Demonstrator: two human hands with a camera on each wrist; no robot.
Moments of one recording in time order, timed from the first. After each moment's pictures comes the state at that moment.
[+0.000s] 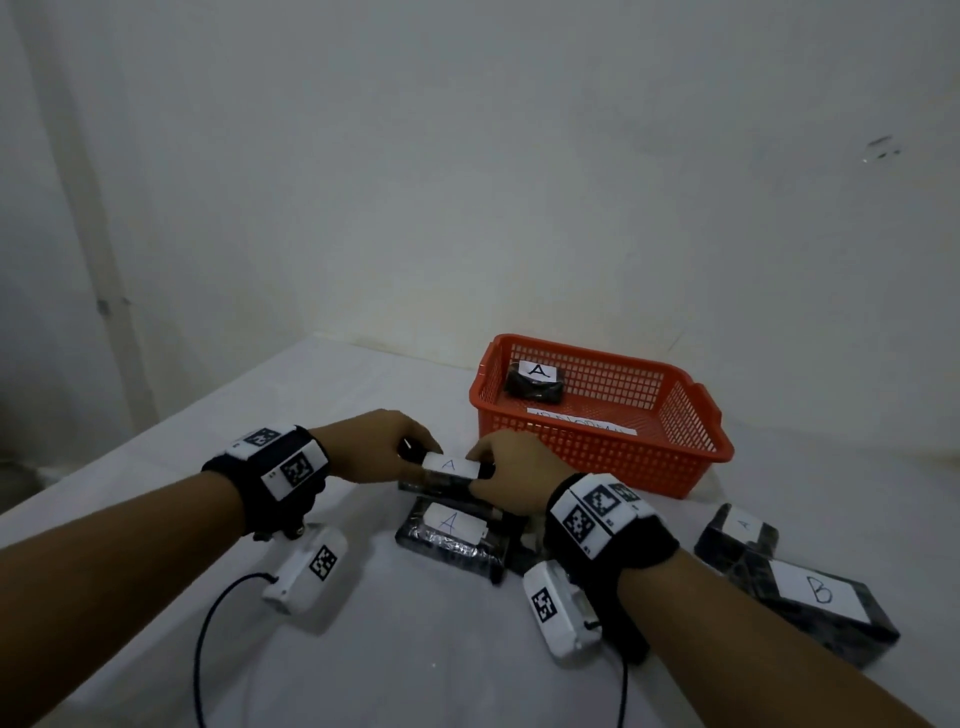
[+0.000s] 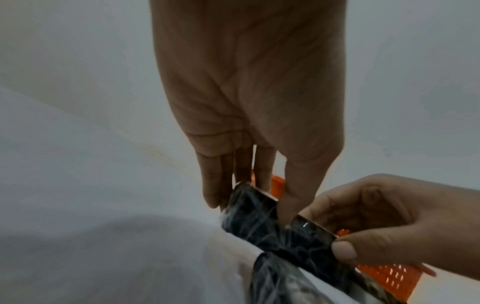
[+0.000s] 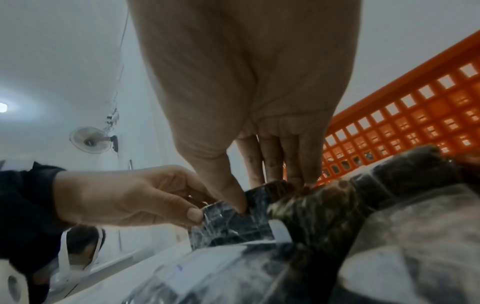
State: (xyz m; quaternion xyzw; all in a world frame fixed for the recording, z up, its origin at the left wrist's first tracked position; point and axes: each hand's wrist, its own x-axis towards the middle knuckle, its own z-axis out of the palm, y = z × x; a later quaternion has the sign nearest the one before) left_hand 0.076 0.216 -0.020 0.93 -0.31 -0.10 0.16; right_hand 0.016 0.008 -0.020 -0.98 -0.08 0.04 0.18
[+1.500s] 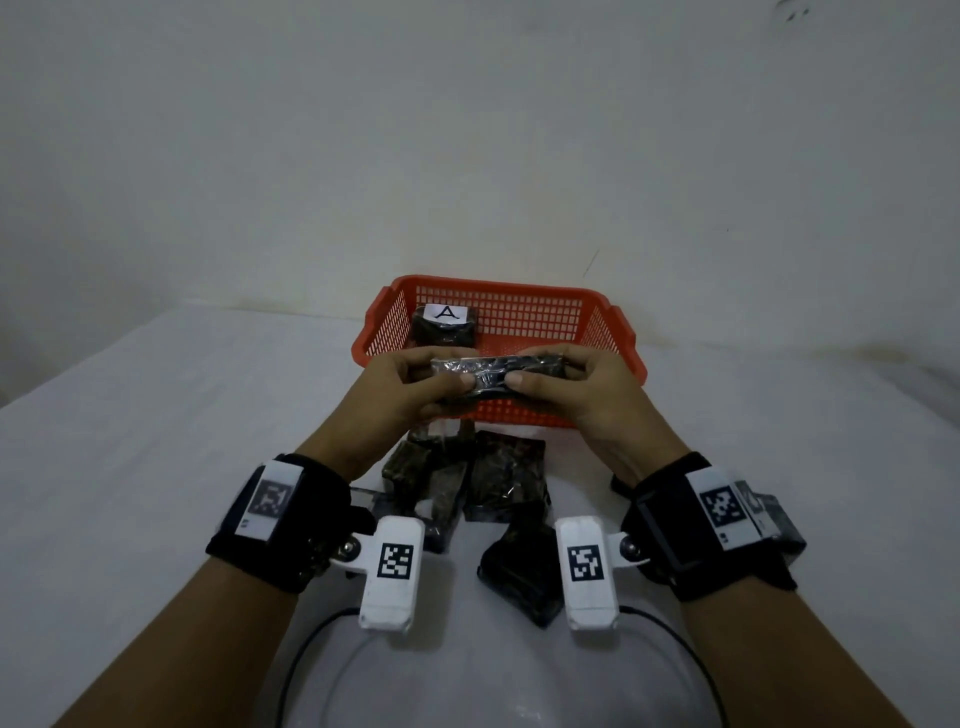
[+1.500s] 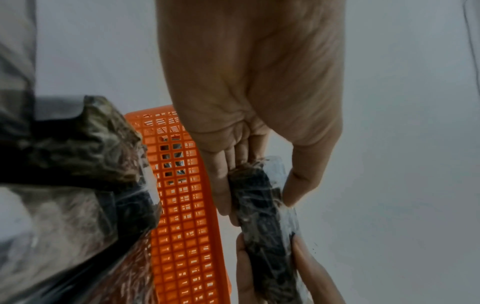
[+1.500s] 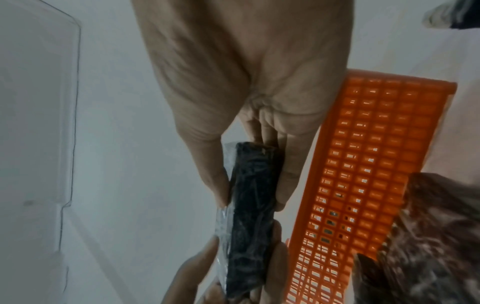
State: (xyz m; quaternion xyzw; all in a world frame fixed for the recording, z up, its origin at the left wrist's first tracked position) left_hand 0.040 0.071 -0.030 0.66 -0.27 -0.13 0.69; right_hand -0.023 -0.146 -0.030 -0.73 -0.01 -0.16 0.66
